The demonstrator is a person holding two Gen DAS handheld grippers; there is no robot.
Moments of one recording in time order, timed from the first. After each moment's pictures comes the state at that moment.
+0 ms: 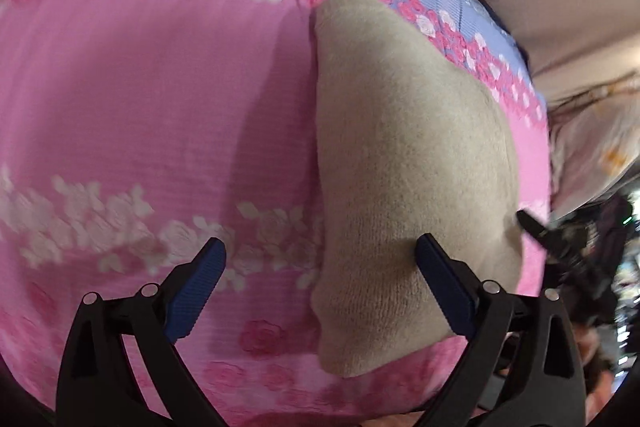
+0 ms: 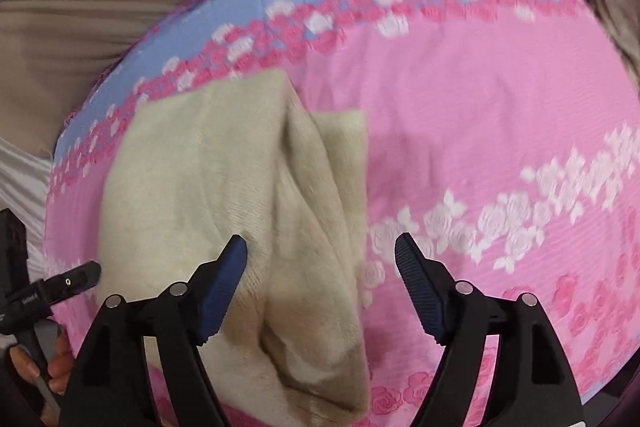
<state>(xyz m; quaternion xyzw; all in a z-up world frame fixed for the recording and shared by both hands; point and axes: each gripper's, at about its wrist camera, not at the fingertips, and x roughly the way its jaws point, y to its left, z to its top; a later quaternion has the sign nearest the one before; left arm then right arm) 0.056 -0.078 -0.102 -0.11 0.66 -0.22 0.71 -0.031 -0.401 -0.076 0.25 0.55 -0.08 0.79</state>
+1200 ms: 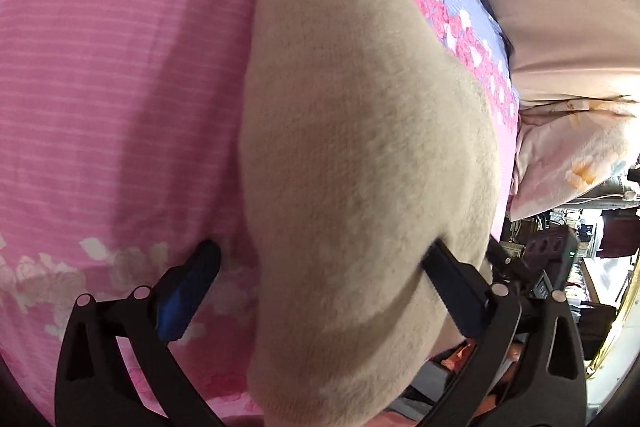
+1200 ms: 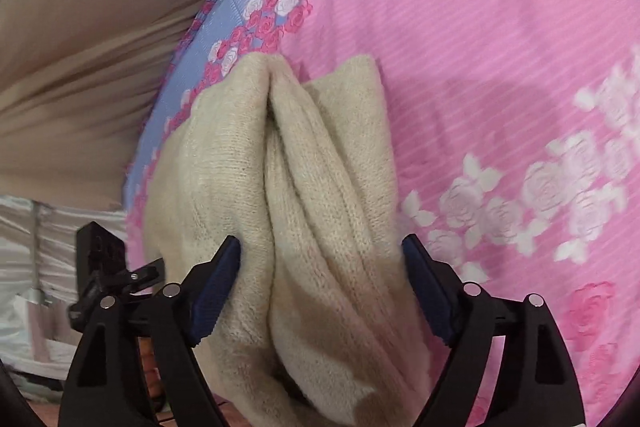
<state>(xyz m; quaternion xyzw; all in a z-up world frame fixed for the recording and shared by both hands) 0.081 -0.168 -0.141 -0.16 0.70 -0.28 0.64 -0.038 -0.451 -0.135 0.45 0.51 0.01 0.73</state>
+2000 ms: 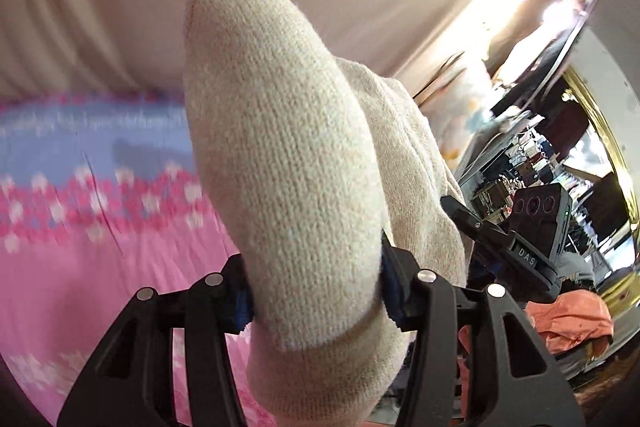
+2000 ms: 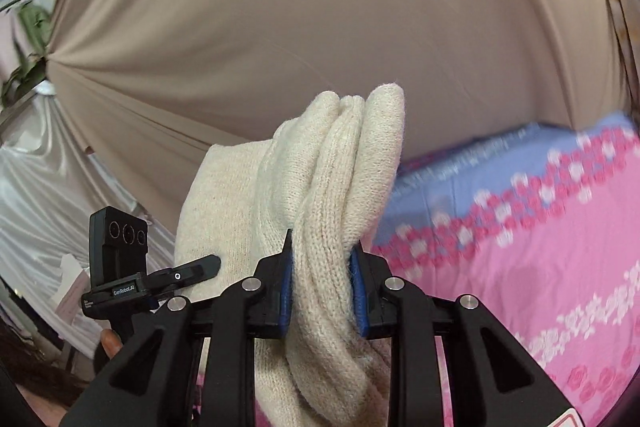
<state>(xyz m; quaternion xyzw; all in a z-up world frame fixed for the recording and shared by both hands) 0.038 -0.147 0.180 -0.09 0.43 -0.48 0.76 -0.083 -0.421 0.184 0.31 0.25 0.09 0.91</state>
